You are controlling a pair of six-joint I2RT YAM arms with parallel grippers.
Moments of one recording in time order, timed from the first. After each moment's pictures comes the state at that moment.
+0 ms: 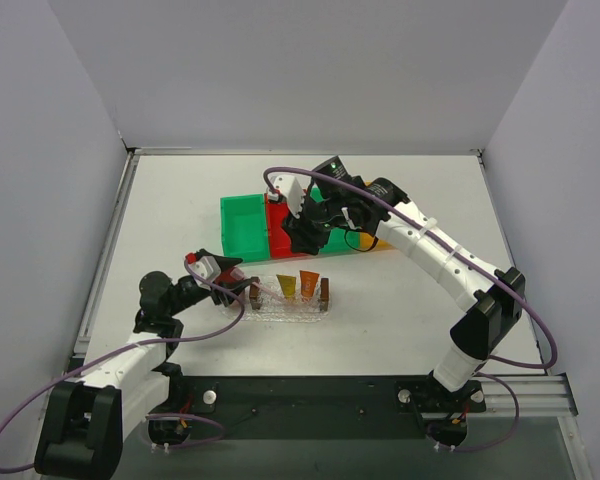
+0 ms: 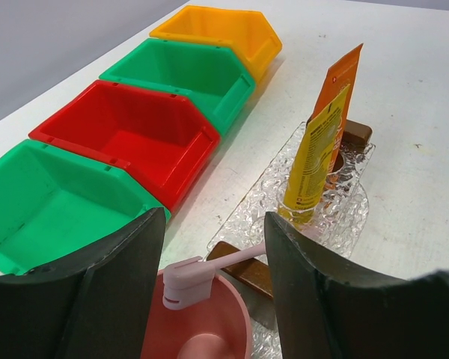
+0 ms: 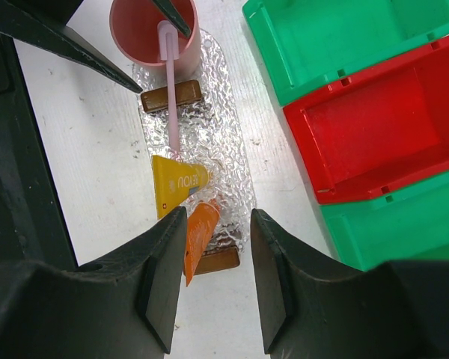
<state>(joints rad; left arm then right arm) -0.16 0.94 0.15 0.82 0.84 0.05 0.75 1.67 1.67 -0.85 -0.41 -0.42</state>
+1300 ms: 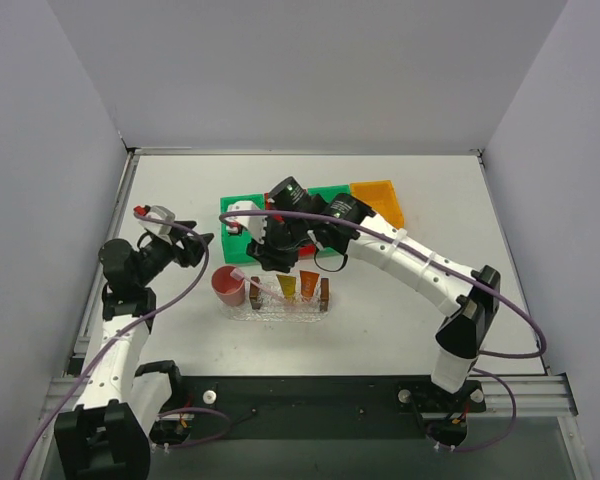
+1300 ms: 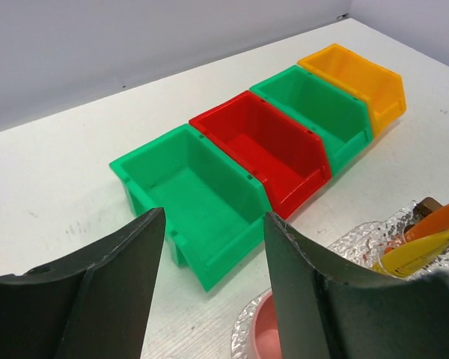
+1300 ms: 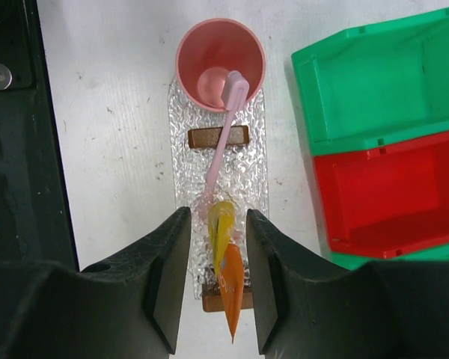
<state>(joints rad) 0.12 0.88 0.47 0.42 0.77 -0.07 0.94 1.72 1.76 -0.87 -0.30 -0.45</state>
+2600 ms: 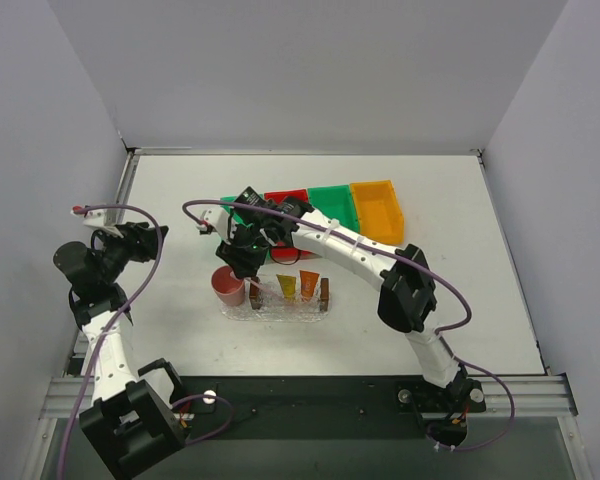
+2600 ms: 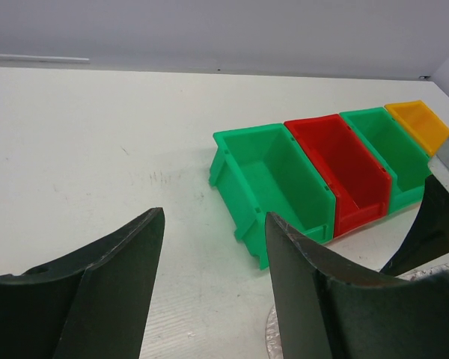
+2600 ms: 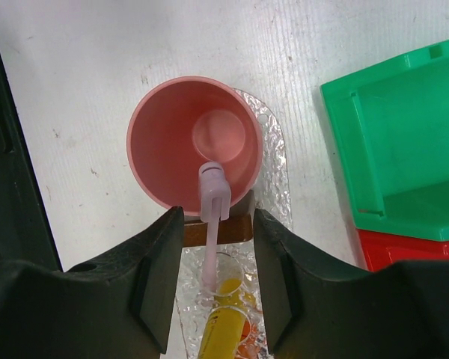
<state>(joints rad) 0.51 0.91 0.55 0.30 0.85 -0.23 0.97 2.13 2.00 -0.82 -0.34 -0.31</state>
